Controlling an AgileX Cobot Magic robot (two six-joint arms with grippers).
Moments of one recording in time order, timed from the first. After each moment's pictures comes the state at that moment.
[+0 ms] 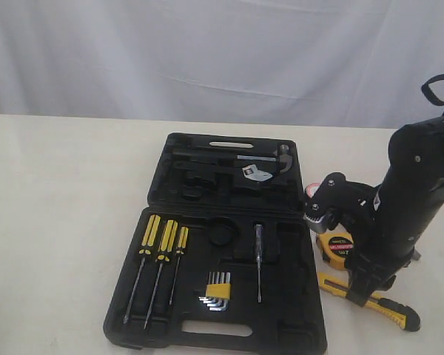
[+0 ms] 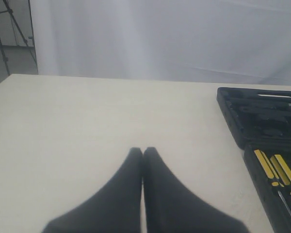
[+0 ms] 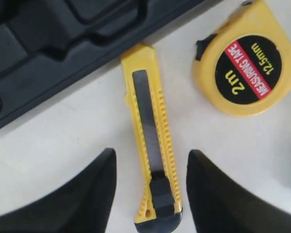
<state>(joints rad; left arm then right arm) -0.02 0.00 0.00 -0.03 0.27 -0.03 -0.07 1.71 -0.94 -0.07 0.78 -0.60</state>
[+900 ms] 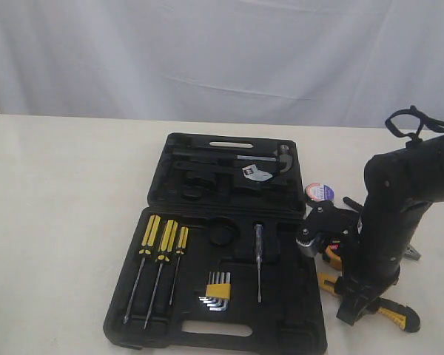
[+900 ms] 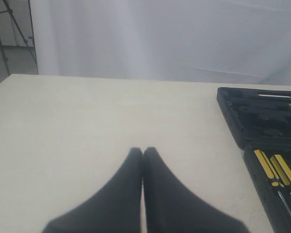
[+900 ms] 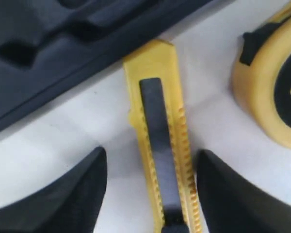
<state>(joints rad) -0.02 0.00 0.00 -0.03 0.27 -0.03 -0.07 1.87 -0.94 -0.07 0.72 -0.60</state>
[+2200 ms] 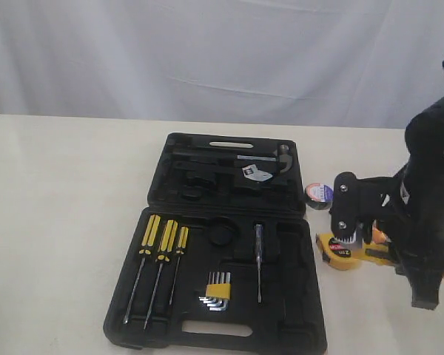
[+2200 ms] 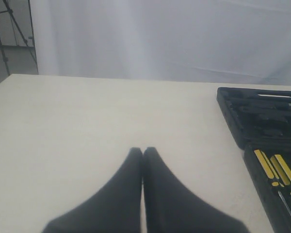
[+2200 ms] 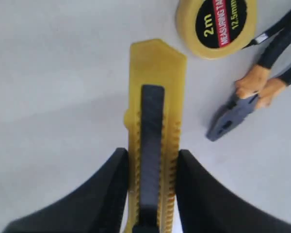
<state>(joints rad) -0.02 0.00 0.00 -0.03 0.27 -0.03 0.00 1.56 -0.94 -0.35 0.95 -0.74</state>
